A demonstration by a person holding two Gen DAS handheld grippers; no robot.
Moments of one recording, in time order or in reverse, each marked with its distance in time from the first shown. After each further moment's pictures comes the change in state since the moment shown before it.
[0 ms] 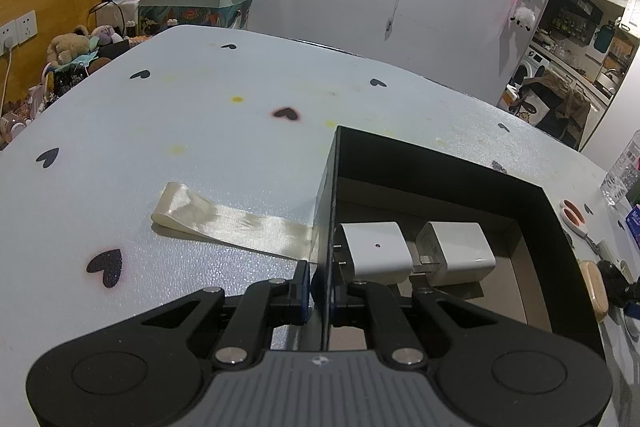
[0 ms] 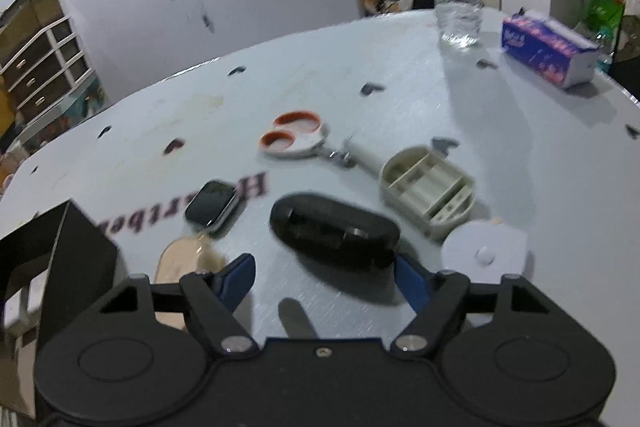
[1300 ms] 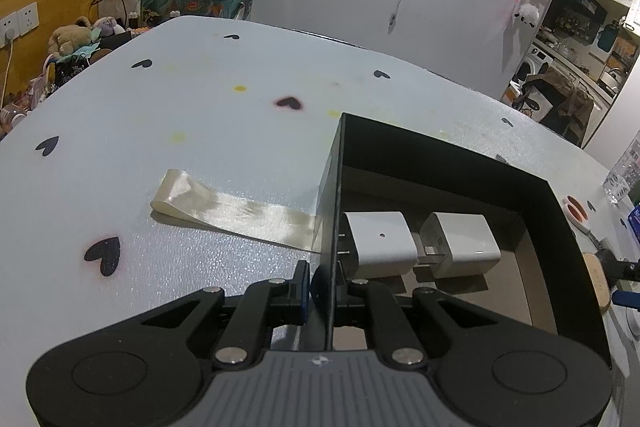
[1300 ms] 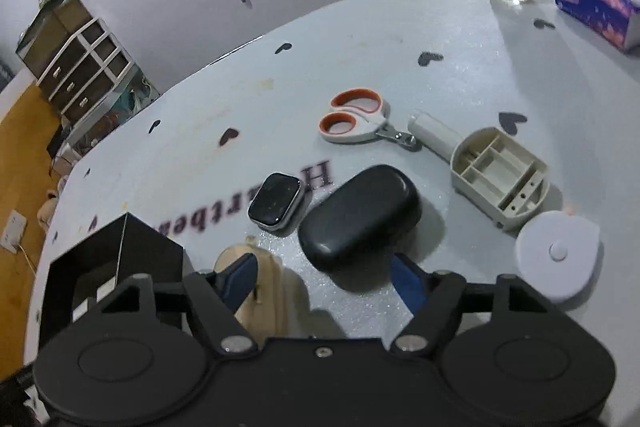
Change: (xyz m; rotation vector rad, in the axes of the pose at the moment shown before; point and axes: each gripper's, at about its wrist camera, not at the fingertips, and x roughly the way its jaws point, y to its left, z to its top) left arm 0.004 0.001 -0.006 -0.014 0.017 0.003; right arm 0.009 0.006 0.024 0.068 0.121 0.185
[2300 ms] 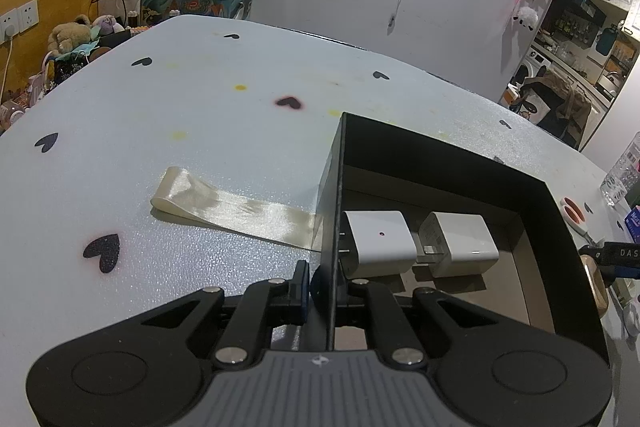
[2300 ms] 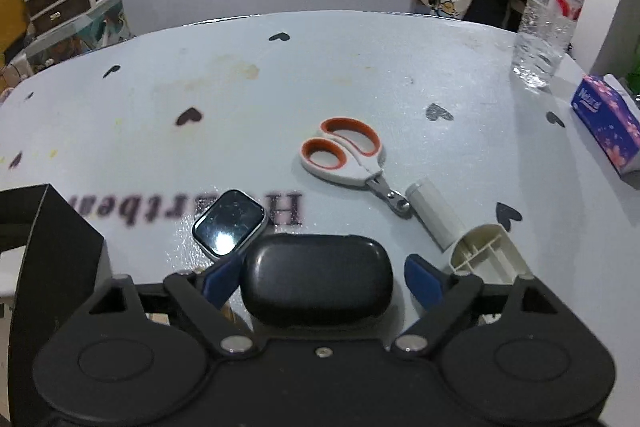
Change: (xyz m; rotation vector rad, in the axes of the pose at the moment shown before) left arm 0.000 0.001 0.000 -0.009 0.000 -0.008; right arm 0.043 0.030 0.026 -0.305 0.015 -0.223
